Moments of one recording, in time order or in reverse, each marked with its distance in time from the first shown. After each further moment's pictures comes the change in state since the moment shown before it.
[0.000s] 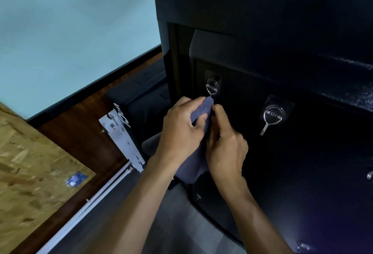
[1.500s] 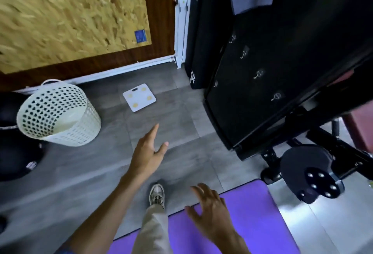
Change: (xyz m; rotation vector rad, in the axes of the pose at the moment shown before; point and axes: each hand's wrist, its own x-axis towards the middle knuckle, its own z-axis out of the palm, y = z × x) left_hand -0.762 0.185 0.063 0.115 0.135 -0.912; right_hand -0.632 0.233 -0.419 -0.282 -1.294 -0.337
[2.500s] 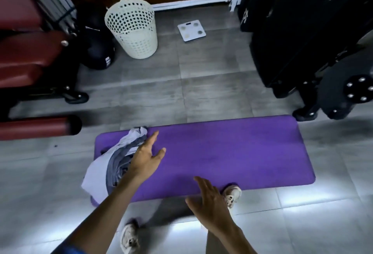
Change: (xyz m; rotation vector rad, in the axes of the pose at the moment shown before) left_hand -0.647 -0.199 0.007 0.001 0.069 -0.357; right_hand -0.528 -0.036 0.280 0.147 -0.290 -0.089
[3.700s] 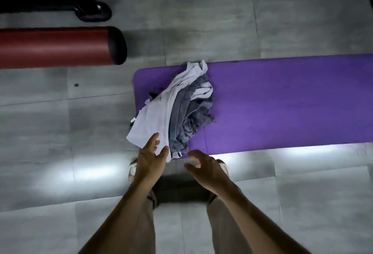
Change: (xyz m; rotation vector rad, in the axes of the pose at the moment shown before) left_hand 0.065 -0.557 -0.115 -0.198 -0.087 -0.507; right_hand 0.218 -0.216 0.504 0.203 -0.287 0.187
